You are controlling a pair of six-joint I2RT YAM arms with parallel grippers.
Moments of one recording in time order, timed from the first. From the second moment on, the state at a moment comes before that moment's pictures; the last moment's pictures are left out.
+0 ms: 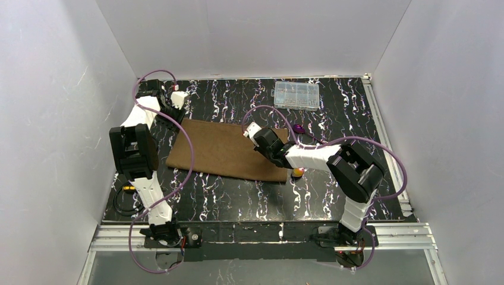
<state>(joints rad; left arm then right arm) 0.12 1.98 1.57 -0.84 0.19 0.59 0.87 1.80 1.01 -0.05 0.40 -0.24</state>
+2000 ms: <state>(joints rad) 0.11 2.12 1.70 -0.87 0.20 0.54 0.67 1.84 1.12 -0.03 0.43 -0.21</state>
